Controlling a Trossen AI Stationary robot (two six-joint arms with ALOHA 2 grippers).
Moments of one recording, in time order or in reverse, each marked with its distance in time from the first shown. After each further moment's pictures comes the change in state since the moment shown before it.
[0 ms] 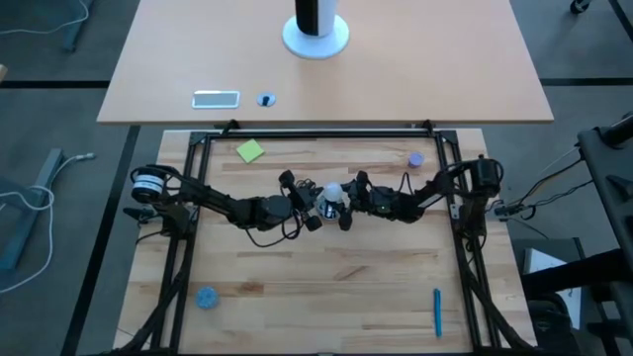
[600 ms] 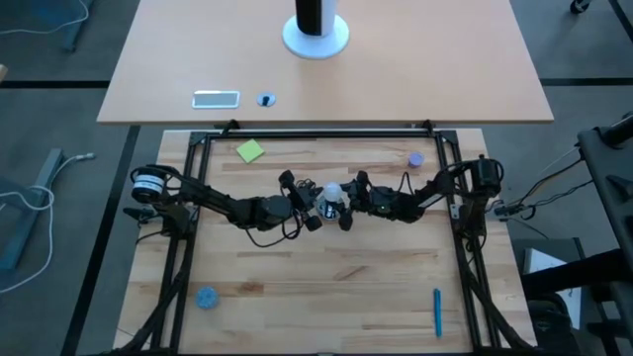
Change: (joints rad) left arm 0.000 0.000 0.000 -0.006 0.000 -0.009; right arm 0.000 0.000 0.000 -0.012 0.000 -0.010
